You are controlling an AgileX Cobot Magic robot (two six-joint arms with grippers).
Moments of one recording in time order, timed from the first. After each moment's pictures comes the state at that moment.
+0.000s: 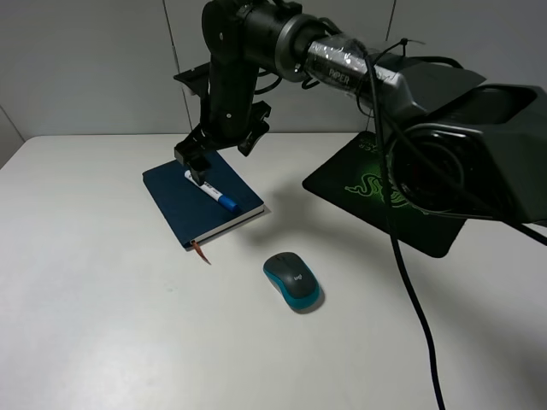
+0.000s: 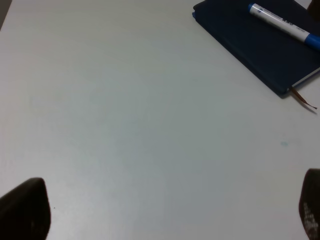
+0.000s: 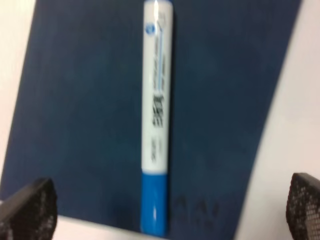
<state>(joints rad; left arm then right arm) 0.01 -0.01 -0.49 0.02 1.06 0.00 0.74 2.51 -2.42 0.02 1.20 -0.13</state>
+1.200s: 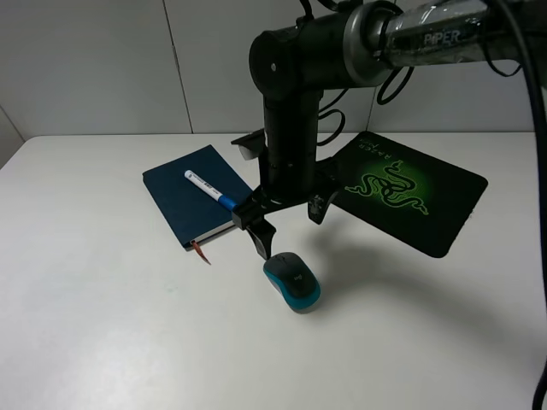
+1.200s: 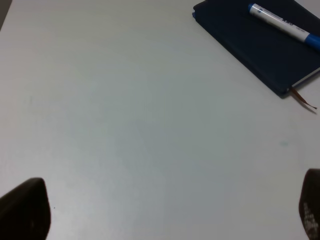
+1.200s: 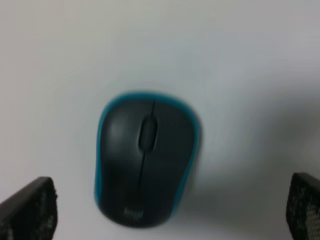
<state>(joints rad) 0.01 -0.01 -0.49 0.02 1.06 0.00 0.74 2.13 -1.63 0.05 1.19 -0.01</state>
